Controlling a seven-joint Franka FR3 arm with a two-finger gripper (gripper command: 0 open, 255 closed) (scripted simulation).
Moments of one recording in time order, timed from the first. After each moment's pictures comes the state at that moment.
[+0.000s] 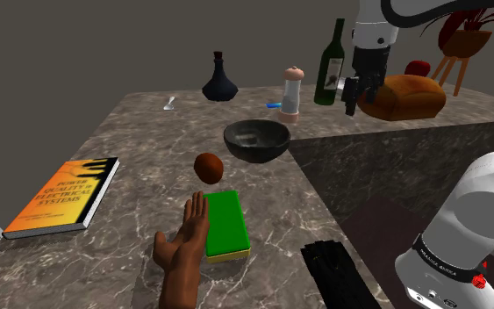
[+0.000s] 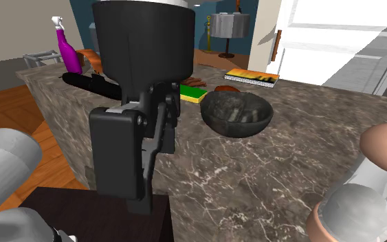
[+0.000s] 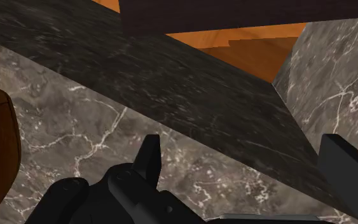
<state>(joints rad) 0.01 -0.74 0.06 -2.39 -0.10 1.61 0.11</state>
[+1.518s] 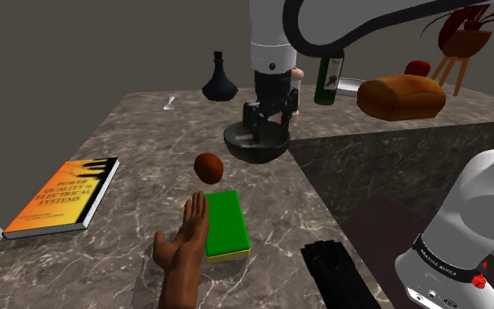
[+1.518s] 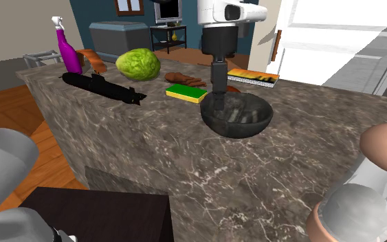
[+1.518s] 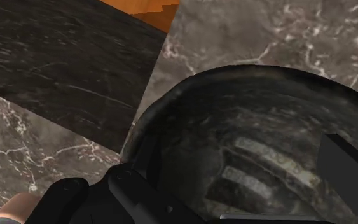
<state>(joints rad) 0.11 -0.29 0.46 -2.09 0.00 1.81 0.58</state>
